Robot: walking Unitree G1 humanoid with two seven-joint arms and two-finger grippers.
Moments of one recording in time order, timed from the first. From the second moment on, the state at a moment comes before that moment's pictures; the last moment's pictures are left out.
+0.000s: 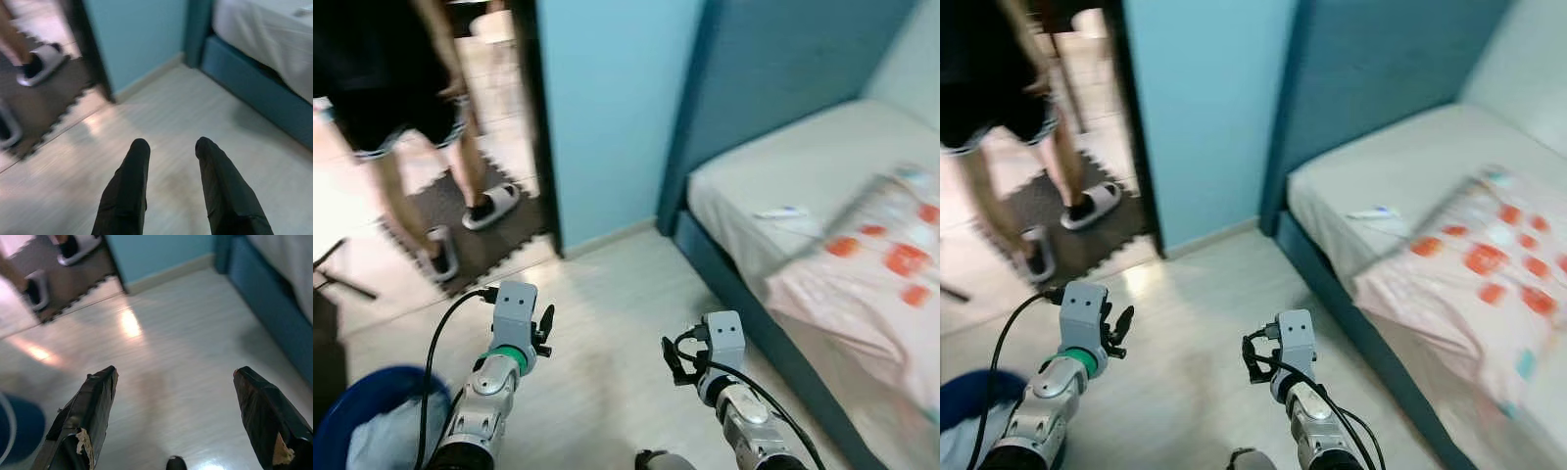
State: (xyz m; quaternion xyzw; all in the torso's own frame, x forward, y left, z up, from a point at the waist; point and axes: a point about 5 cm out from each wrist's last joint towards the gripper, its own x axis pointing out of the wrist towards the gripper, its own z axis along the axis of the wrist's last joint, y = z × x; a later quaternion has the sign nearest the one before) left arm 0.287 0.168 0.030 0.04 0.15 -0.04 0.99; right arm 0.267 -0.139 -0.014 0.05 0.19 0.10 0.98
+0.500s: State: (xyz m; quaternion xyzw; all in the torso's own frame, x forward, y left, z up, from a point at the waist) left arm 0.290 0.167 0.033 0.04 0.15 -0.05 0.99; right arm 0.266 -0.135 -0.015 0.05 0.19 0.10 0.98
